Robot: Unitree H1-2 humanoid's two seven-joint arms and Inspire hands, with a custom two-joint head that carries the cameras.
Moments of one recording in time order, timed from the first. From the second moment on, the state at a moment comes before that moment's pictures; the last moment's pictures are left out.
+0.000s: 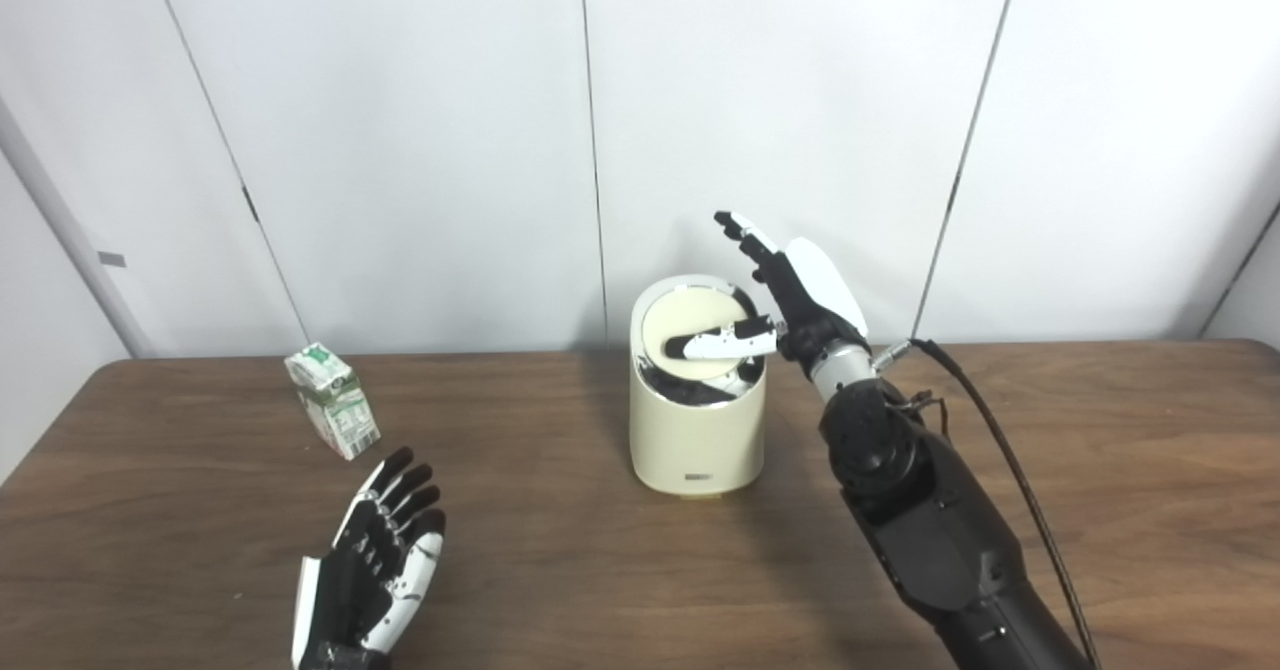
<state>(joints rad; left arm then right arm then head) 0.05 0.01 0.11 -0.08 0.00 -0.18 0.07 -0.73 -0.13 0.24 0.32 -0.54 0.23 -0.08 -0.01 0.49</state>
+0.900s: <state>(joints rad) 0.06 0.01 0.11 -0.09 -0.01 -0.18 0.07 -0.71 -0.17 0.27 0.24 -0.58 0.25 -0.04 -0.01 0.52</state>
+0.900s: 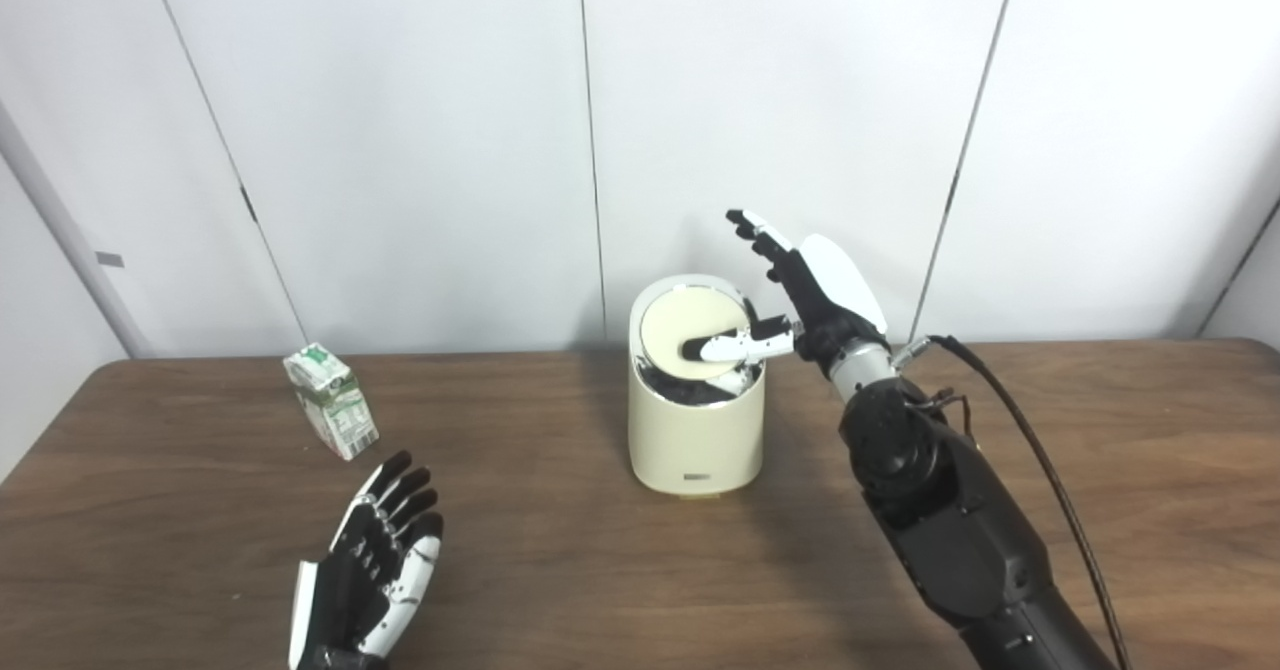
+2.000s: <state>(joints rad) 0.07 0.01 0.11 -0.10 0.01 -0.17 0.07 -0.66 -0.10 0.02 0.03 -0.28 0.45 0.08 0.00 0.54</state>
